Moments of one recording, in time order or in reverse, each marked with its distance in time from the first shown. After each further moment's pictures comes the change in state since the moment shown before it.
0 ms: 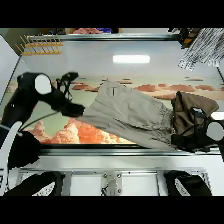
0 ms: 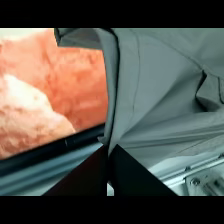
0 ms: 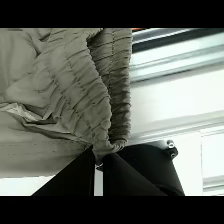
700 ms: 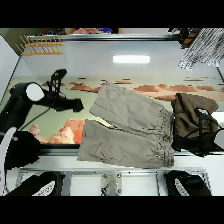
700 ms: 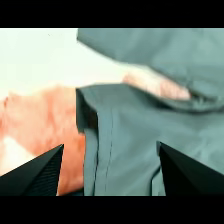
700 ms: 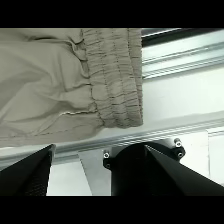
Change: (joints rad) left arm 0.134 -0.009 -0.057 -0.105 0.349 0.016; right arm 0.006 0.084 0.019 0.037 -0.009 -0.001
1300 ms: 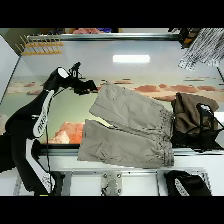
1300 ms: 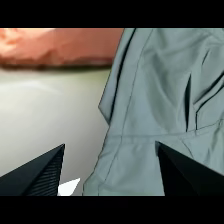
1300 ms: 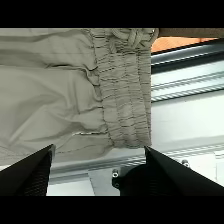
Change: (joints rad) left arm 0.048 -0.799 0.570 -0.307 0.105 0.111; right arm 0.000 0.000 0.011 0.004 -0.071 0.001
